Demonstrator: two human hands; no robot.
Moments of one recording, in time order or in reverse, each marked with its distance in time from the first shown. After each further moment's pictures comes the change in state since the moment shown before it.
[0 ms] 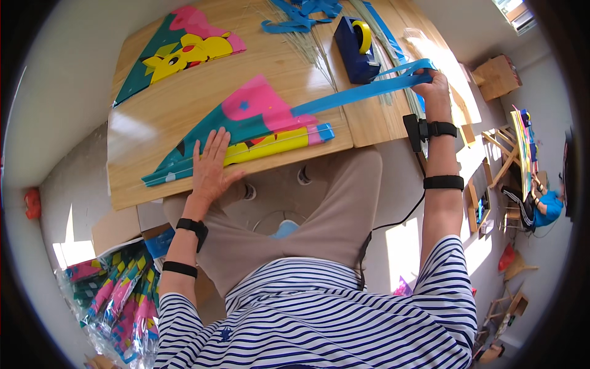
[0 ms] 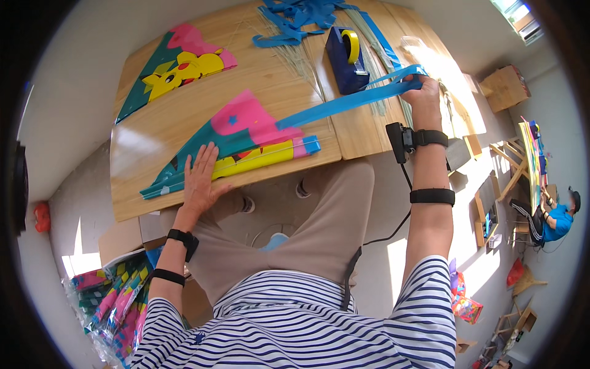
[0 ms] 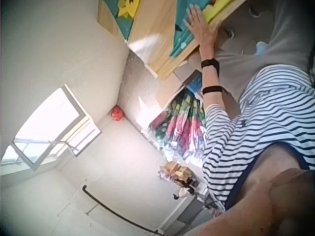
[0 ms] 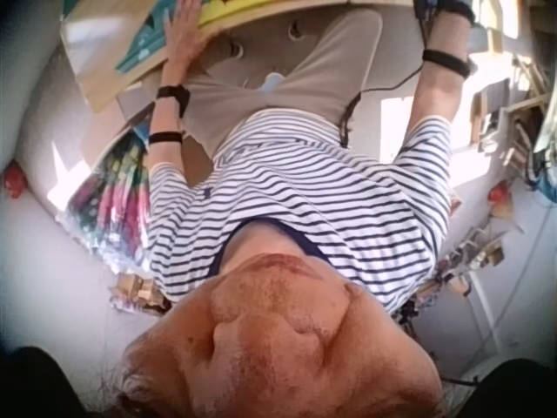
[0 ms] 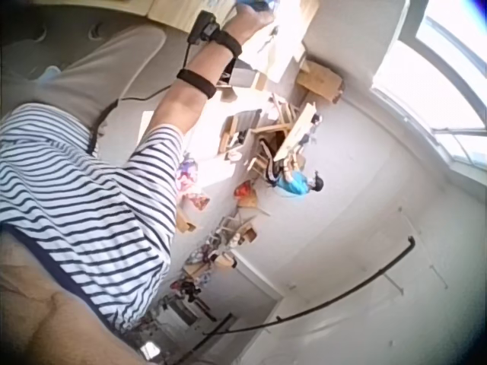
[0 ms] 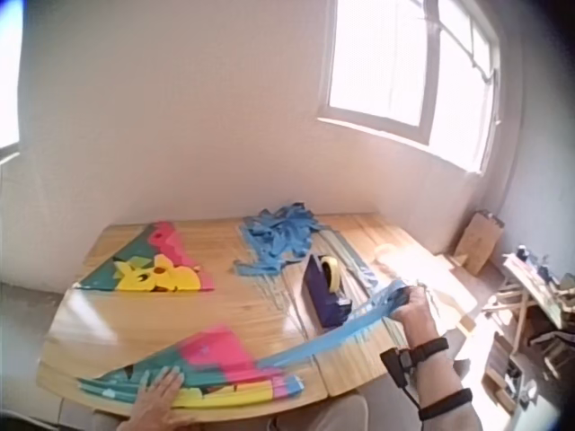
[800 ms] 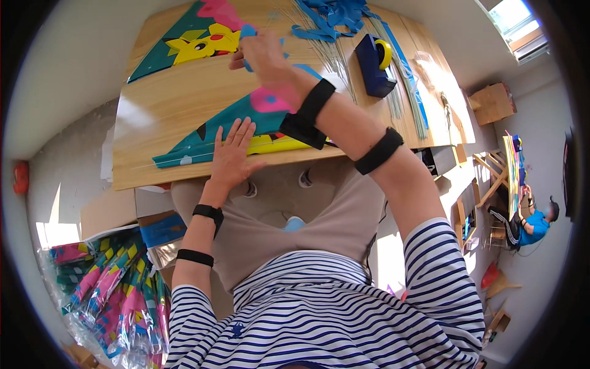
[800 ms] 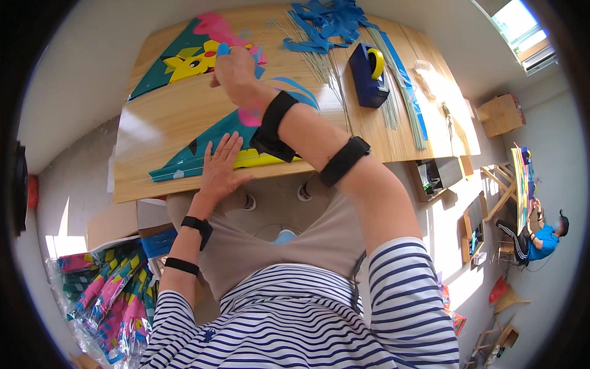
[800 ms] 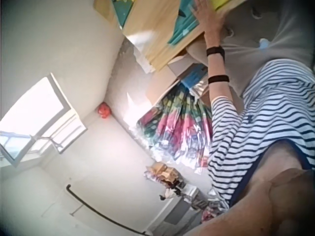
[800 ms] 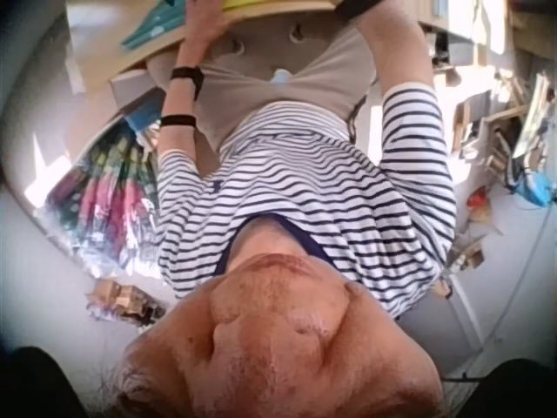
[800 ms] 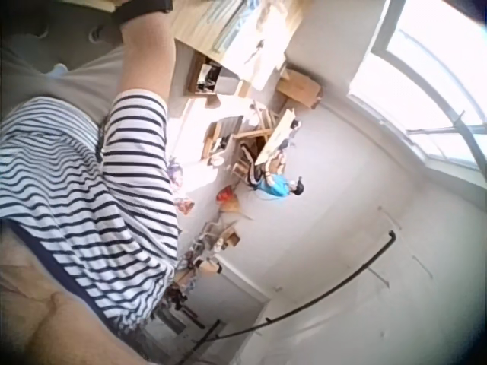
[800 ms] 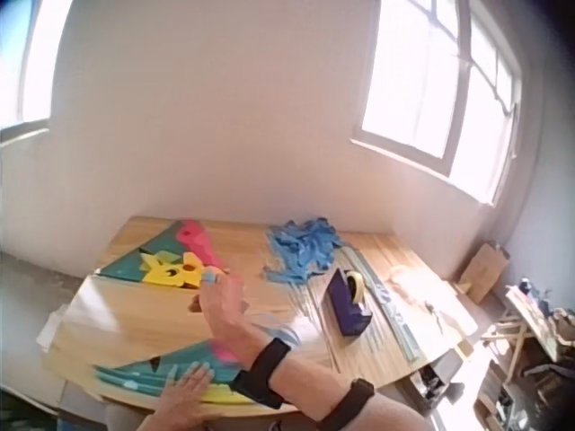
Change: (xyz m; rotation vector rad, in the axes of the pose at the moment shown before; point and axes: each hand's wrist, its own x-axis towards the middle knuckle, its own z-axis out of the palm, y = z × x) left_hand -0.006 -0.006 0.010 -0.081 0.100 -0.005; right_hand -0.271 0.335 0.149 -0.942 -0.883 -0.027
